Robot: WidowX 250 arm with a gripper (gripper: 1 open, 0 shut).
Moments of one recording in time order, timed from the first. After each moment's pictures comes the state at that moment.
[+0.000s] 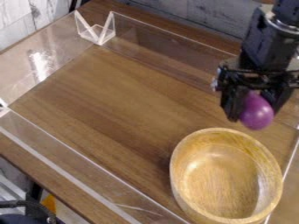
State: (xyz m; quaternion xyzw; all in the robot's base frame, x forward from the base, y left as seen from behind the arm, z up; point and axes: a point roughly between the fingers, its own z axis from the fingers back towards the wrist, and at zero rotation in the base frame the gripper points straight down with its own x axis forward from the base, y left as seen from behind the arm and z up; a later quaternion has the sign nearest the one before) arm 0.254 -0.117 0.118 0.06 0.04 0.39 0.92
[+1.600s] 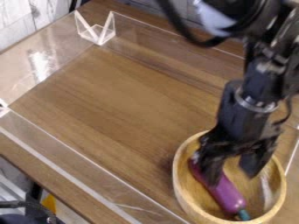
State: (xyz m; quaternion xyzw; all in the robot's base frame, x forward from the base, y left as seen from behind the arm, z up) arm 0.215 -0.118 0.055 0.04 0.09 0.43 0.90
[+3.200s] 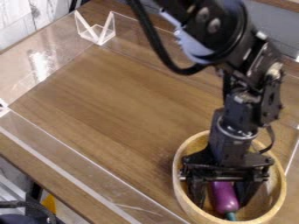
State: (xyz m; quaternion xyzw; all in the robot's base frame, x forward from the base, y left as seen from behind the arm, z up) arm 0.200 -0.113 0.029 0.00 0.12 0.33 0.94
